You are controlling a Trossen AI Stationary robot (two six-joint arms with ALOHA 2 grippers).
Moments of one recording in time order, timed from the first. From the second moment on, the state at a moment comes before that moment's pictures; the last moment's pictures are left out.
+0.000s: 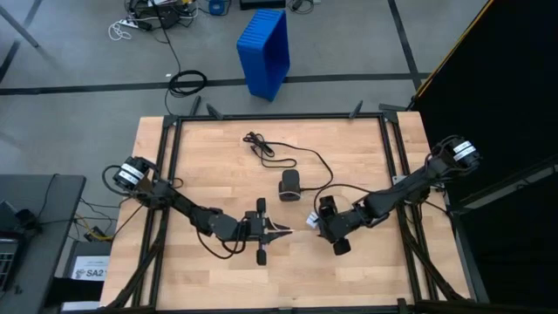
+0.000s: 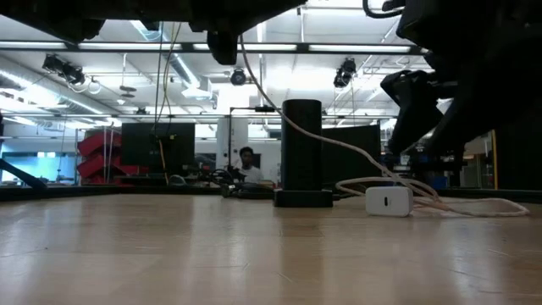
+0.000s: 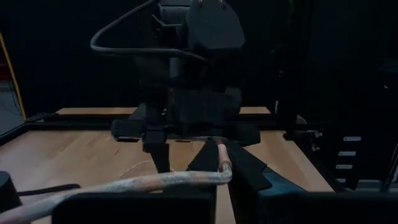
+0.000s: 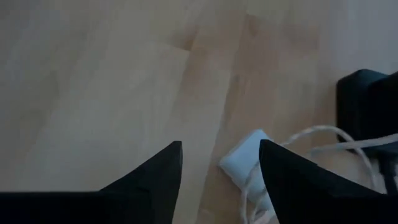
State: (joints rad) left arm -0.46 1.76 0.78 1.02 -0.49 -0.01; right arm 0.46 1.49 0.75 -0.18 0.24 0.02
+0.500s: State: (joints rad) left arm -0.45 1.76 0.78 1.00 -0.49 -0.01; right arm 0.46 1.61 0.78 -0.16 0.19 -0.16
